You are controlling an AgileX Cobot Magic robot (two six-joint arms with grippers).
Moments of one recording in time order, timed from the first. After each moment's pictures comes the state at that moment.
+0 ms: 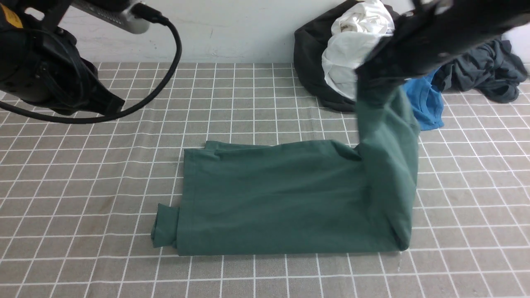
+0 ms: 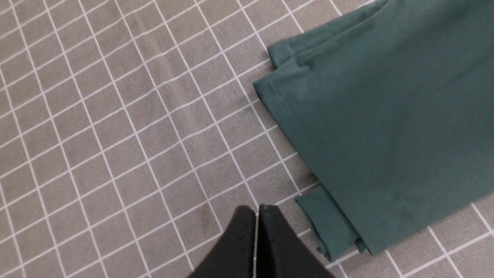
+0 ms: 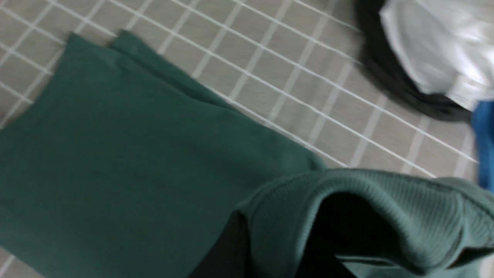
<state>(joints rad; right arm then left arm) 0.45 1.76 -1.67 0.19 0.96 -0.30 -0.22 1.28 -1.31 -0.04 0.98 0.26</state>
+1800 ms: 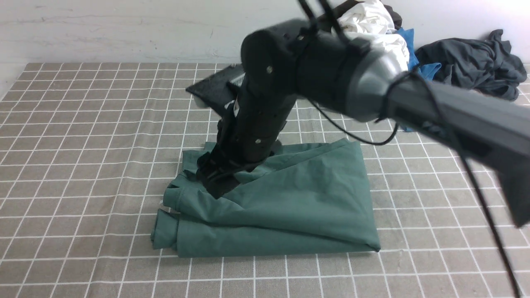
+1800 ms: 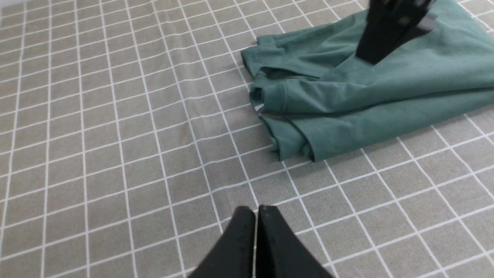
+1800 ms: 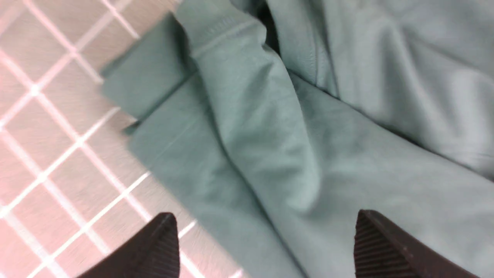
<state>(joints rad) 0.77 2.05 -1.95 0.14 1.23 -0.16 -0.22 0.18 -0.61 -0.05 1.02 0.07</state>
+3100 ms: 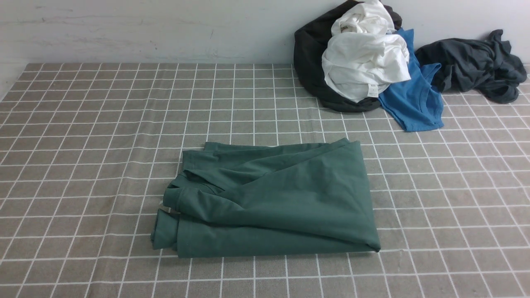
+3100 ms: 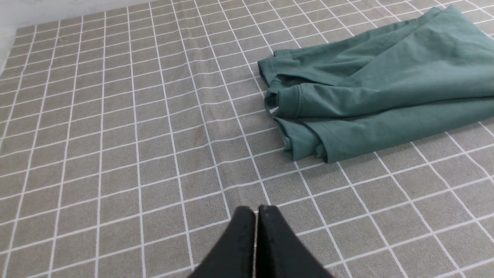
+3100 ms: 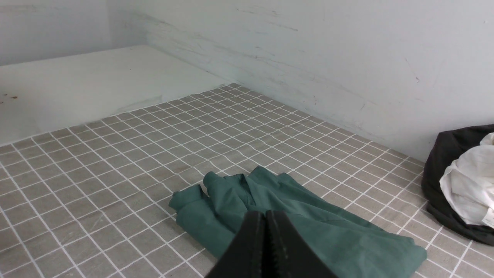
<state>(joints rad) 0.77 0.23 -0.60 0.01 0.65 -0.08 -0.22 -0.01 -0.53 -0.02 1.04 0.06</state>
